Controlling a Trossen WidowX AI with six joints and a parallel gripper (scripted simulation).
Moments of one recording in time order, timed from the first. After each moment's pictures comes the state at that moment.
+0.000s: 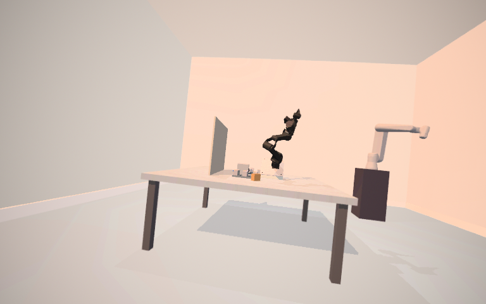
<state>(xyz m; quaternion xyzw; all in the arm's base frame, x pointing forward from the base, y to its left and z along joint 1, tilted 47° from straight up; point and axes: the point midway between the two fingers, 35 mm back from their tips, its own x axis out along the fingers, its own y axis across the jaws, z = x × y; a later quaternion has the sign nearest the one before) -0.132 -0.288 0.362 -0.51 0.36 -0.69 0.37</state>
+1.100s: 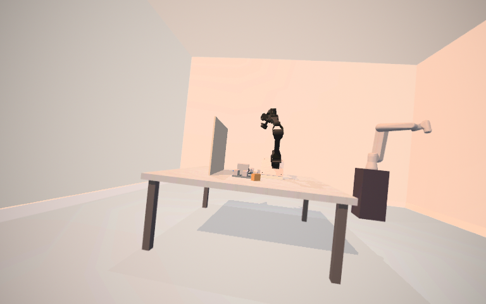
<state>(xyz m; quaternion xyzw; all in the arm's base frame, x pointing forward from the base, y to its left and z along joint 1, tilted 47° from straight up) 0.149 -0.412 0.201 -0.22 0.35 -0.29 0.86</state>
